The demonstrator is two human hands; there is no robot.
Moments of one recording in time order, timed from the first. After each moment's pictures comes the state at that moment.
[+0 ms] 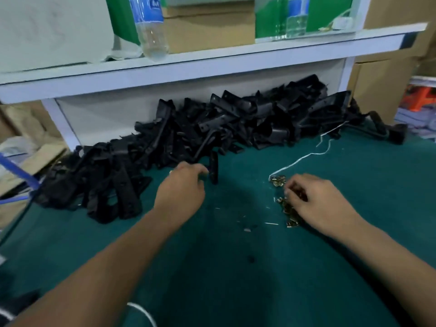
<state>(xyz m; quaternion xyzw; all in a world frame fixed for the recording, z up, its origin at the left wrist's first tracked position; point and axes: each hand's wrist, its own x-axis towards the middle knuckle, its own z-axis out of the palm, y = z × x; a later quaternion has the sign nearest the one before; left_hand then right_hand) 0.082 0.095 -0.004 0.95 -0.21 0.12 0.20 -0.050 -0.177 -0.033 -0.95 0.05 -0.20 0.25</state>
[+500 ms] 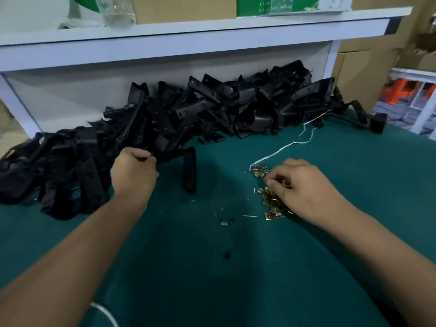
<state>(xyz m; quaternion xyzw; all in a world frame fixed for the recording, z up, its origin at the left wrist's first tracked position) 0.103 0.097 -0.013 0.82 0.05 0.14 0.55 -0.045 -0.193 -0.031 -0.96 0.04 -0.20 0.21</state>
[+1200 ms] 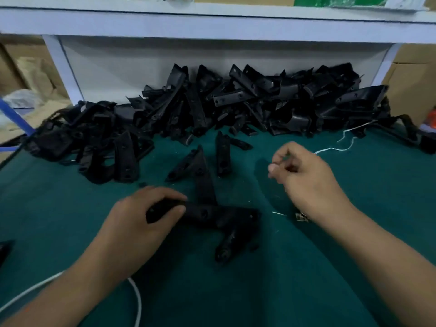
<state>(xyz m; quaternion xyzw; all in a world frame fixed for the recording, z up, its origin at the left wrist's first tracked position) -0.018 0.175 -0.035 0.89 -0.18 0.07 0.41 -0.019 -0.126 -0.017 -0.87 0.05 -0.21 0.45</state>
